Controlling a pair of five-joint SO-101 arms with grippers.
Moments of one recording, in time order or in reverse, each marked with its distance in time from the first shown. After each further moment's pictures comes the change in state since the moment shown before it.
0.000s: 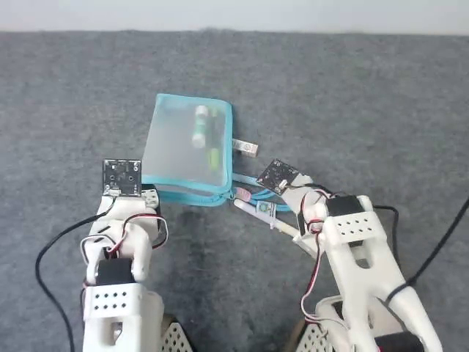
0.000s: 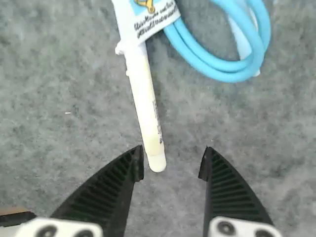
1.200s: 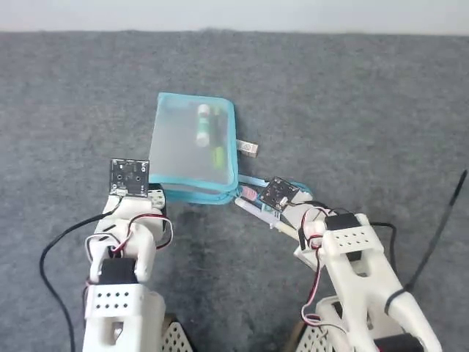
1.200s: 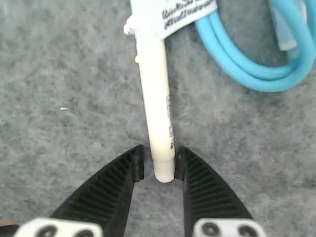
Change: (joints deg) left arm 2.7 0.0 0.0 0.0 0.0; right arm 0.5 -0.7 10.7 -9.9 1.2
